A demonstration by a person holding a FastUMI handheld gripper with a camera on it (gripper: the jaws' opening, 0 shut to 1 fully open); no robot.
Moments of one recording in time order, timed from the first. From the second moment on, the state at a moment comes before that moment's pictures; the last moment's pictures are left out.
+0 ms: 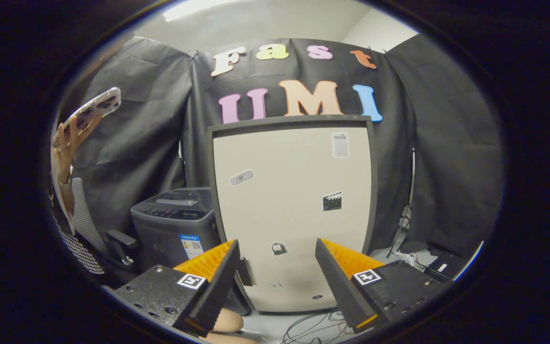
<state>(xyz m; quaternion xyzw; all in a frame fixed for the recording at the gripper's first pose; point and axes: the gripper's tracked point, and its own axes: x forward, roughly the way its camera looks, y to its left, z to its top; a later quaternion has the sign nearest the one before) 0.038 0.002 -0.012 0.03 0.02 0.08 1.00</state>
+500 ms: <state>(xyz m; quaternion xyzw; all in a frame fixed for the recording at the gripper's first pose) 0.029 0.026 -0.002 0.01 0.00 0.12 0.99</state>
